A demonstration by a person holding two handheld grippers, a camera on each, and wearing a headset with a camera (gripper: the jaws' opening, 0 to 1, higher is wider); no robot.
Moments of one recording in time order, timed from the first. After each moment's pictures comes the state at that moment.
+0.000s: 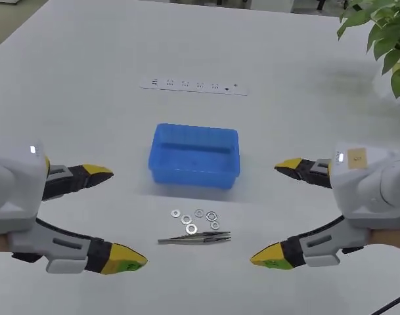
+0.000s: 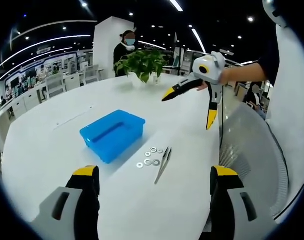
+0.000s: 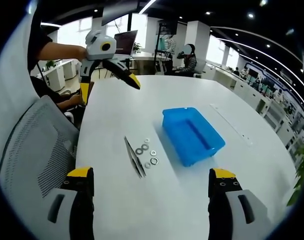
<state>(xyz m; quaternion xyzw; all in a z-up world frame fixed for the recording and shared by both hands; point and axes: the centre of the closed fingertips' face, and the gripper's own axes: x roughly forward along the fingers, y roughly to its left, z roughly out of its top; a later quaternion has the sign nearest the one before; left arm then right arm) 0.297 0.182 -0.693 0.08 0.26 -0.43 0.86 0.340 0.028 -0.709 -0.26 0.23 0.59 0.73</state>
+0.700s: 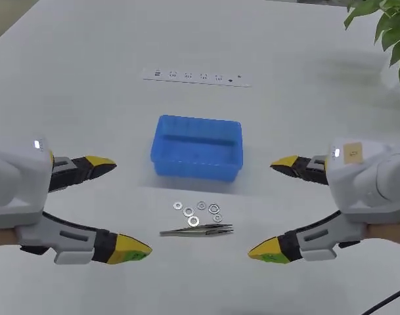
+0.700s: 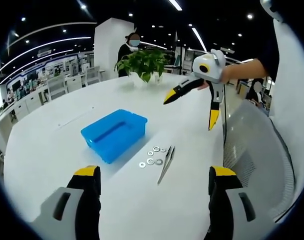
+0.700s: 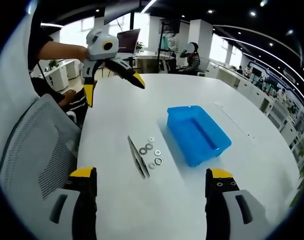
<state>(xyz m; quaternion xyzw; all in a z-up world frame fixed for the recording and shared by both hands) 0.300 0.180 -0.703 0.09 0.25 -0.42 0.86 0.334 0.037 -0.719 -0.26 0.24 0.61 0.71</state>
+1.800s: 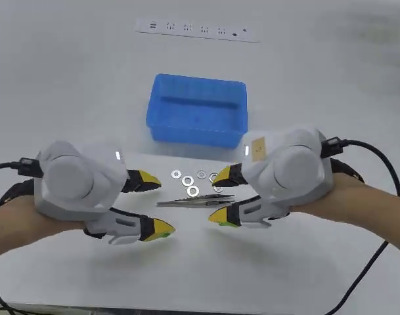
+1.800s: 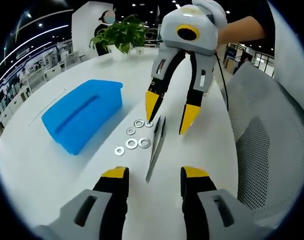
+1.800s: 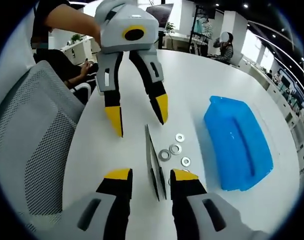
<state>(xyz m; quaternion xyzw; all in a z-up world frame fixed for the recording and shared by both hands) 0.306 0.141 -0.796 0.20 0.33 -0.47 0.80 0.317 0.093 -0.795 -0.35 0.28 0.67 0.60</state>
